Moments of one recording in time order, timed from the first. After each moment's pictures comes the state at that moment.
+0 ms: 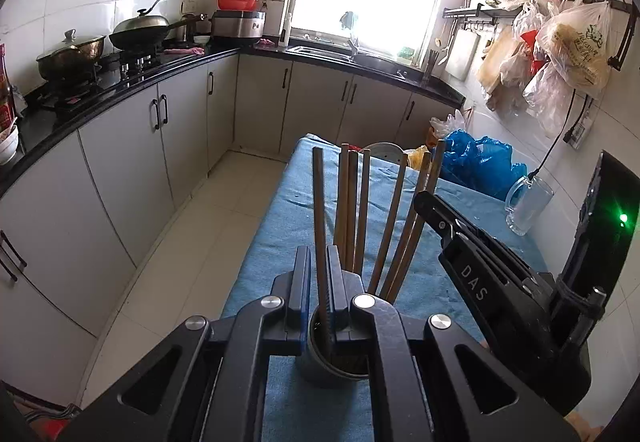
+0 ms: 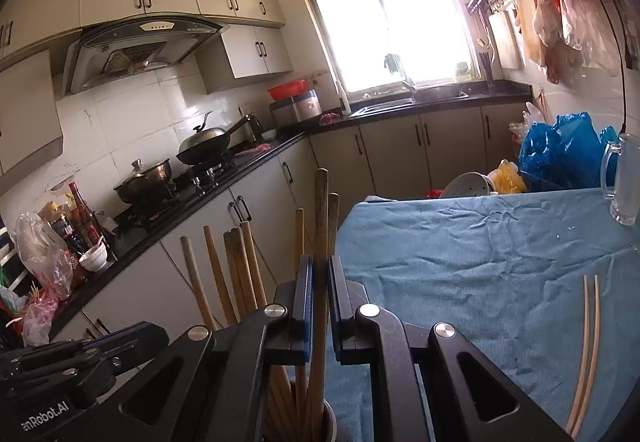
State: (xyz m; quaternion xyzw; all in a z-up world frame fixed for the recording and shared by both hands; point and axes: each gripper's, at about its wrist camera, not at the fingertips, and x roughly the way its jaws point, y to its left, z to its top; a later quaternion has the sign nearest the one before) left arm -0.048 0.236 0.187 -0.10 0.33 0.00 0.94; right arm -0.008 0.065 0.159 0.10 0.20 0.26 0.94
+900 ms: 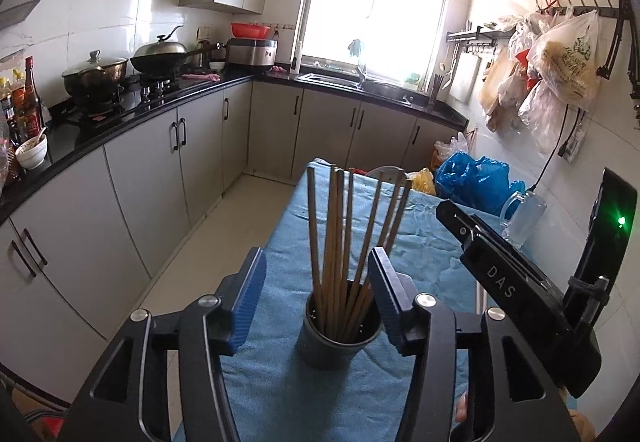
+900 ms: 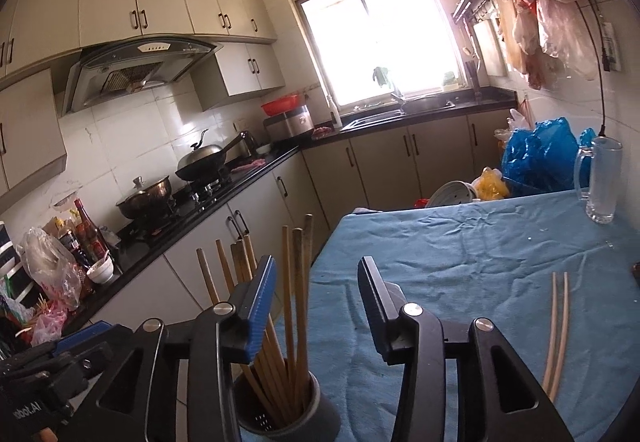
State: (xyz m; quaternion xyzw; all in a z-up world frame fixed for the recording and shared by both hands) left arm -0.111 0.223 0.219 -0.10 0.28 0.02 0.96; right arm -0.049 0.023 0.181 0.11 0.18 0.24 0.95
